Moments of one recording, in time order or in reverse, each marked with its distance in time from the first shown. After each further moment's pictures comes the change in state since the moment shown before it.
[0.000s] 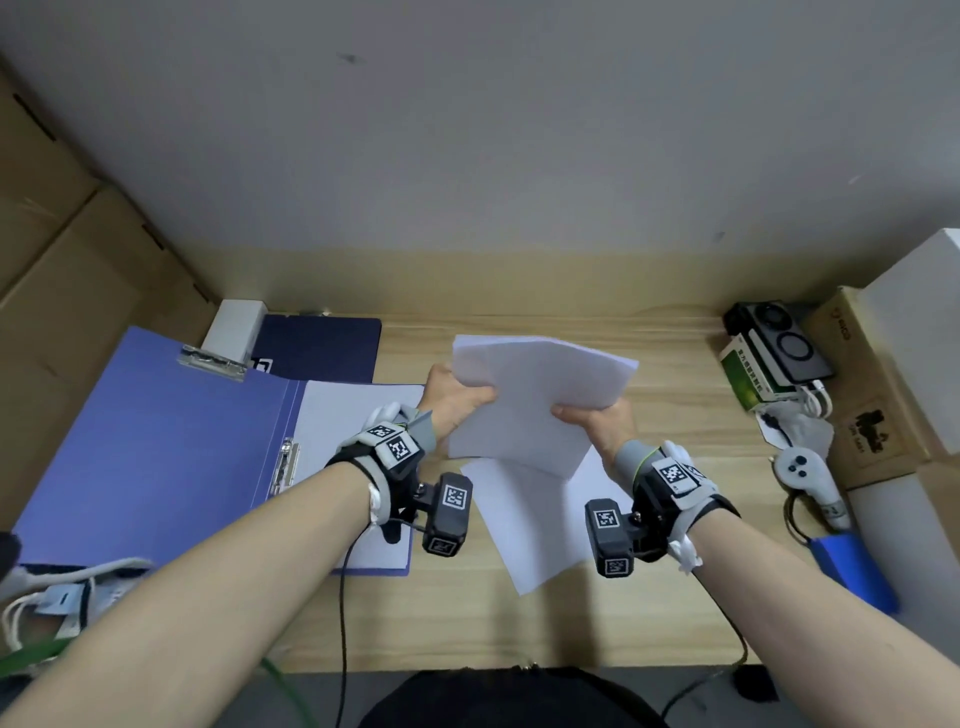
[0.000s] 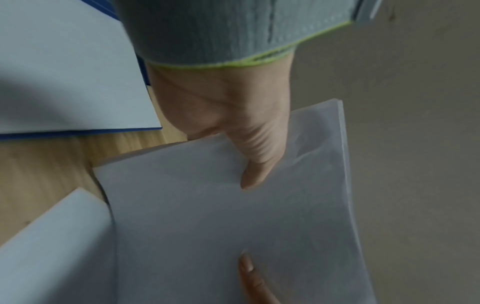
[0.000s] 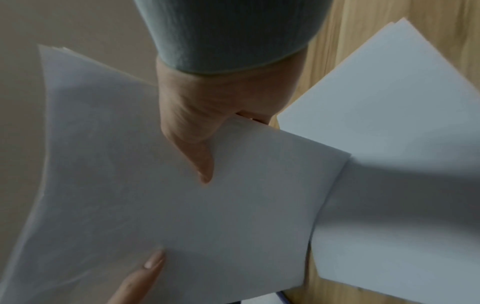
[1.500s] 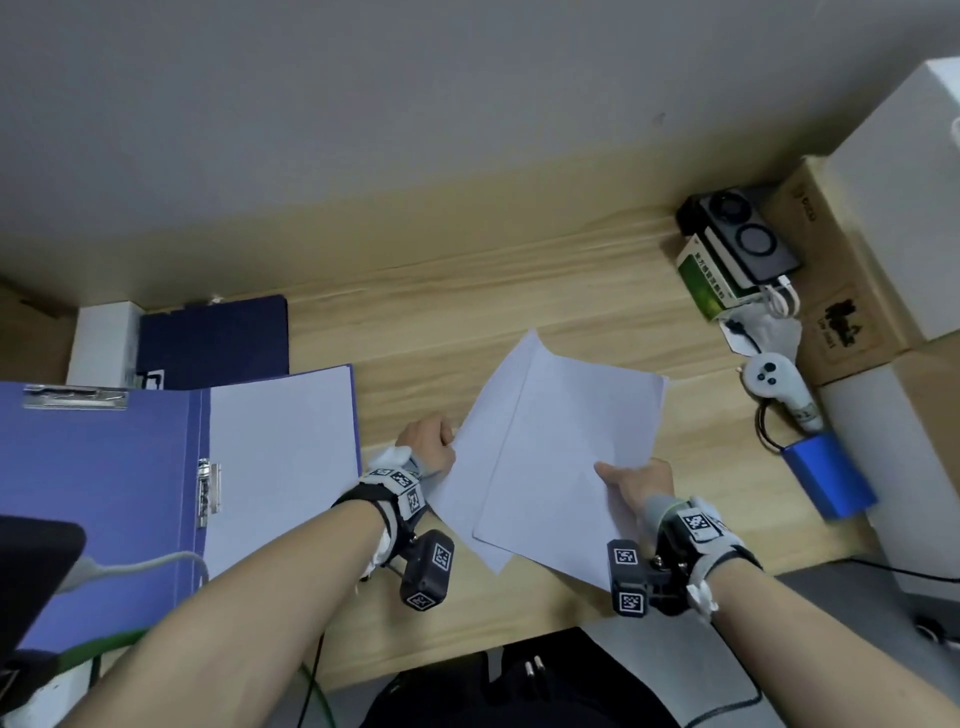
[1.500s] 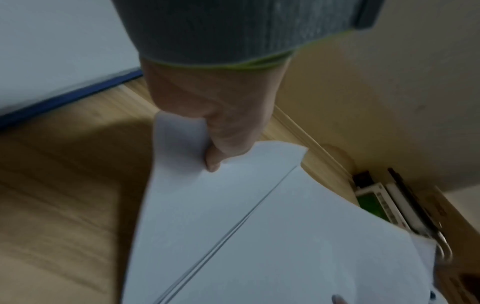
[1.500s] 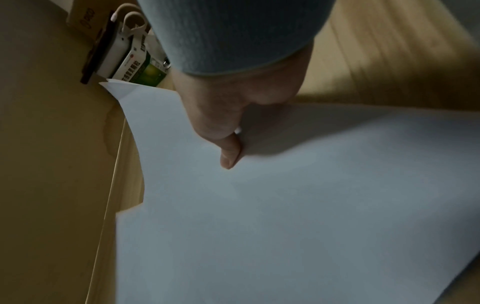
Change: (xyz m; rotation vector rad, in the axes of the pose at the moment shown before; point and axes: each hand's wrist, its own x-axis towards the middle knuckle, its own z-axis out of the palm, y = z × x) left_hand 0.045 -0.140 0.061 0.957 -0.363 -0.116; right_hand -0.019 0.150 -0.115 -0.193 0.457 0.594
